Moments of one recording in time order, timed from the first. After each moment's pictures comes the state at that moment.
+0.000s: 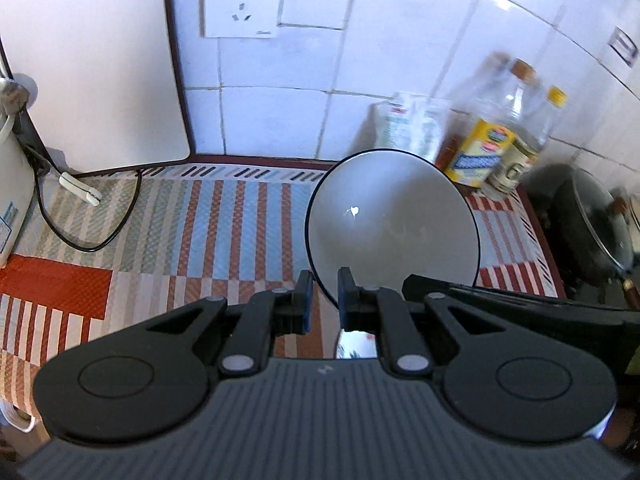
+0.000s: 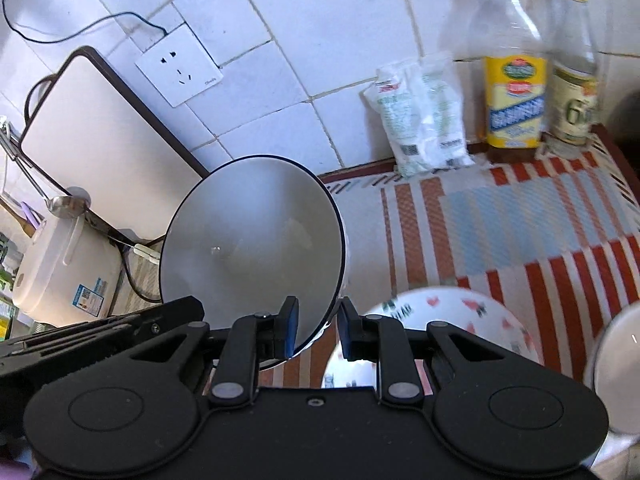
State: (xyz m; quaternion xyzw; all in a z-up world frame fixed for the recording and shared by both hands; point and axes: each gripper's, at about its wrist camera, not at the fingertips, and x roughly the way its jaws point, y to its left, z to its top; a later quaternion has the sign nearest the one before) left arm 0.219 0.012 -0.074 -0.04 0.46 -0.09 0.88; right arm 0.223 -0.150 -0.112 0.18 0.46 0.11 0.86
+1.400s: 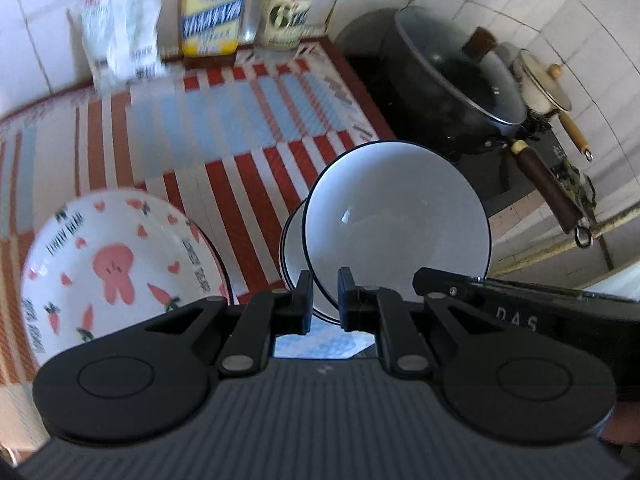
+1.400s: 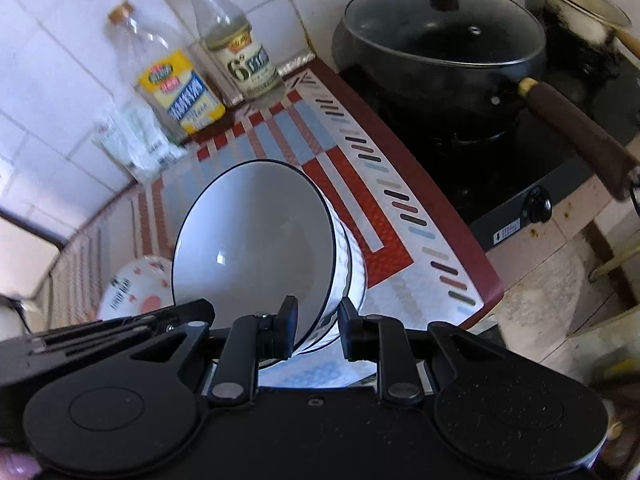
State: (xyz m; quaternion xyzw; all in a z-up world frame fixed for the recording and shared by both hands) left arm 0.191 -0.236 -0.152 0.00 0.57 -0.26 0.78; right arm 0.112 -0.384 -0.155 0.24 0.51 -0.09 0.82
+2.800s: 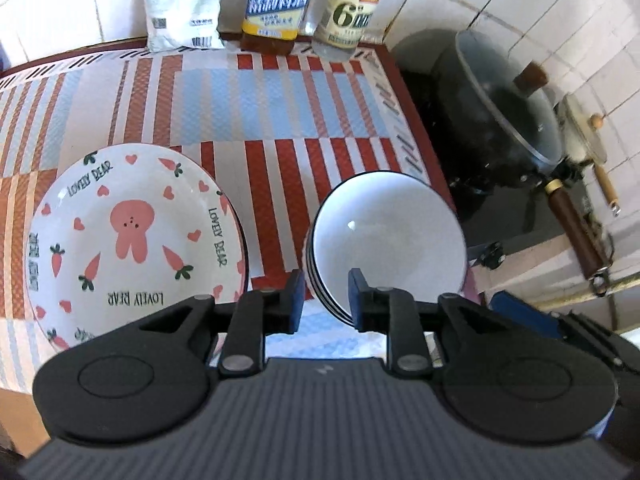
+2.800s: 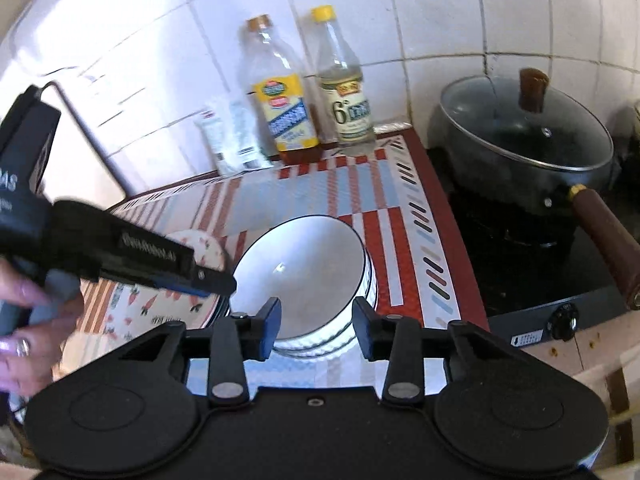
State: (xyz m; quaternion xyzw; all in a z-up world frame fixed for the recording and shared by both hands) left arm 0.174 -0.223 -0.156 -0.06 0.57 -0.19 0.80; right arm 0.054 -0.398 -0.157 0.11 0.39 0.07 0.91
